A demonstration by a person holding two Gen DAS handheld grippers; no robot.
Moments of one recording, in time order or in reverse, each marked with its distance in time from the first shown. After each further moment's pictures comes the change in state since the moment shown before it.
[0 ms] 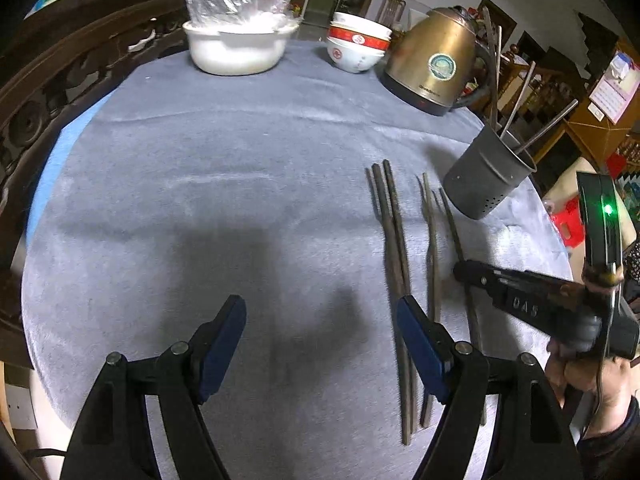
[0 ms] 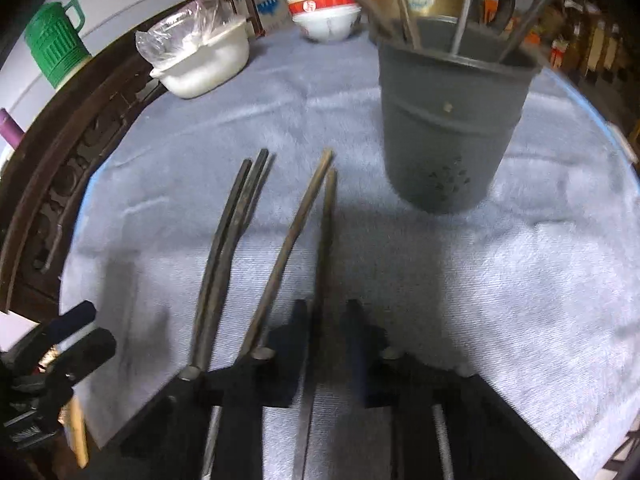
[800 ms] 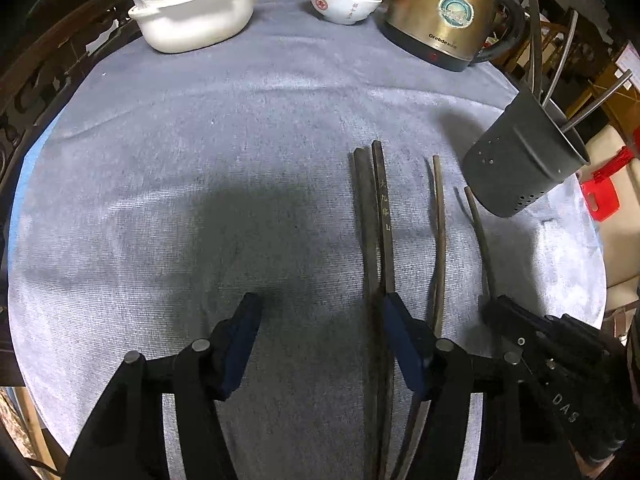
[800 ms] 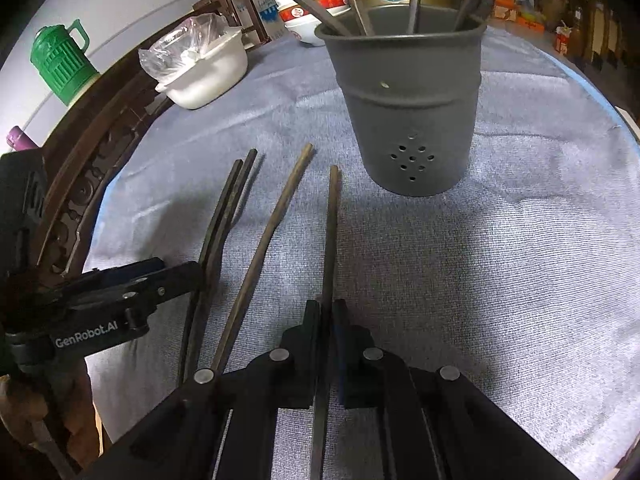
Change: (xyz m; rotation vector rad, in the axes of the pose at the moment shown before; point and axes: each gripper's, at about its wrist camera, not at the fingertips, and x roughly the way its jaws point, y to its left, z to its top) left arm 0.068 -0.041 0.045 0.033 0.179 0.098; right arm -0.009 -0.034 -0.014 0.046 -0.031 0.103
